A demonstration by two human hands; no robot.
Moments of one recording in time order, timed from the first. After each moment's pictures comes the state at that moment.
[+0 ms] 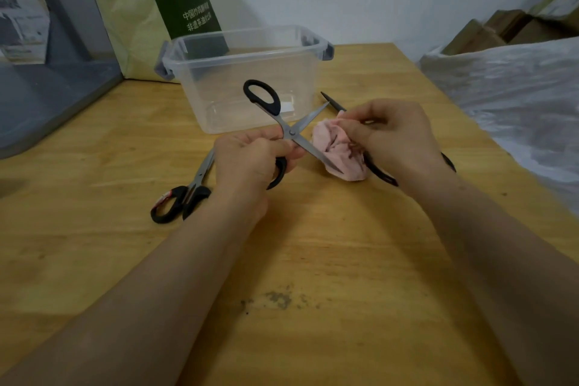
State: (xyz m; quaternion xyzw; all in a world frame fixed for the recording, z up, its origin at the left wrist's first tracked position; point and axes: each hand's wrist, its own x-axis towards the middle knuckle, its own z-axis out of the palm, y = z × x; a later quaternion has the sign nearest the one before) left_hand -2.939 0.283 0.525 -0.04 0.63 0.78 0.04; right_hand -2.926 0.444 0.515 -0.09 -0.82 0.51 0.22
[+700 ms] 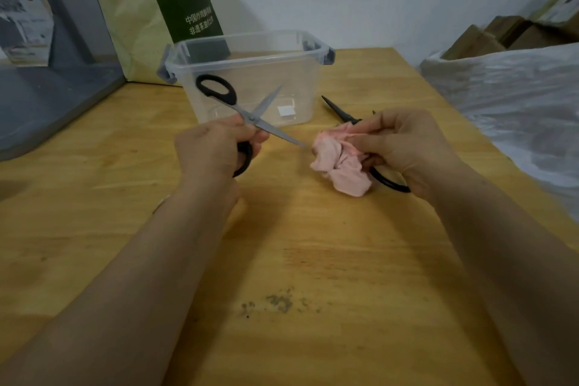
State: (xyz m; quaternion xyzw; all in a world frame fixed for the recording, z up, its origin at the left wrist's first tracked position) left_hand -2.957 0.261 0.534 -0.10 0.56 0.82 -0.03; right_hand -2.918 0.451 0.521 -0.14 -0.77 0.61 0.14
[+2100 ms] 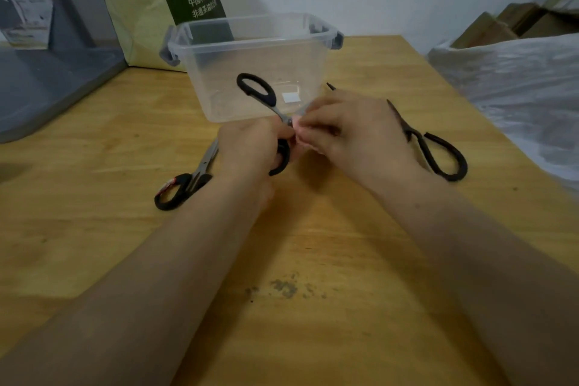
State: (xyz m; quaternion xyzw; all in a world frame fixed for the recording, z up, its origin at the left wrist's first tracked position) left_hand -2.945 0.283 0.524 -0.09 0.61 0.79 0.06; right_hand -2.917 0.402 0.522 0.08 -0.93 0.26 0.25
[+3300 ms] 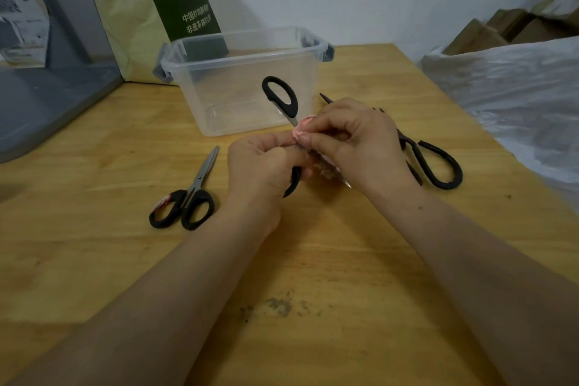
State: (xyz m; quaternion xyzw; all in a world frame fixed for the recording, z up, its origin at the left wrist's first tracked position) left_hand -2.934 0.293 0.516 0.06 0.64 0.76 0.04; right_hand -2.928 0.413 0.510 0.07 -0.84 0.44 0.30
